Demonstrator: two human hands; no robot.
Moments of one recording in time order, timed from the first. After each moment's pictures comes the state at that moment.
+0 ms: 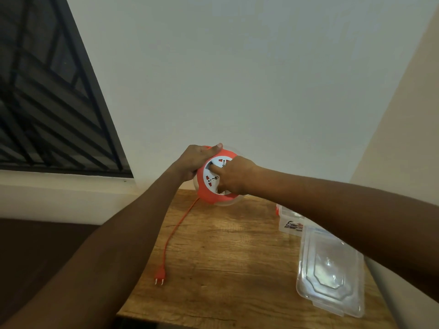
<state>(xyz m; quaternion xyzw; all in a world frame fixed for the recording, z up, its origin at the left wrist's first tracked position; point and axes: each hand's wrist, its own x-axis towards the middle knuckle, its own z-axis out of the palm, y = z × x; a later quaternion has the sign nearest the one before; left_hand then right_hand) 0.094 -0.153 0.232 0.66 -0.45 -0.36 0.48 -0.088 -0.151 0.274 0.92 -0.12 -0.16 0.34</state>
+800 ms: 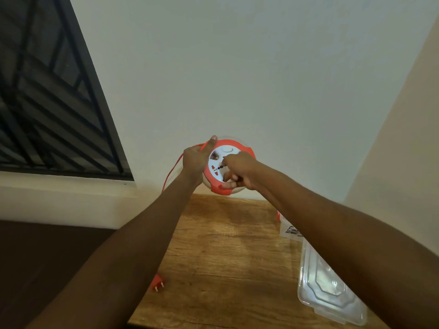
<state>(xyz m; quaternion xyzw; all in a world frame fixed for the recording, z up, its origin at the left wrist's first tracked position) 0.074 -0.159 0.224 0.61 -0.35 -0.28 0.66 -0.081 -0.157 0.290 0.61 -0.45 0.20 -0.62</state>
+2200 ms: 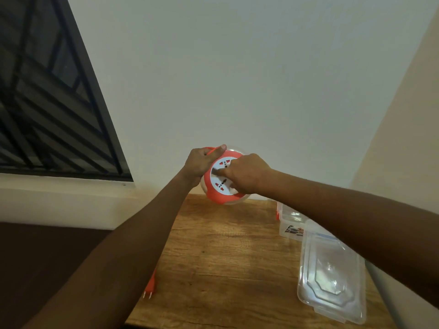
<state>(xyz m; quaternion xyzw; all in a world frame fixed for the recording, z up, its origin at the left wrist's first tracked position) 0.079 -0.158 0.224 0.63 -0.47 -0.30 0.54 -0.101 -0.176 0.266 0.95 -0.20 -0.04 0.24</state>
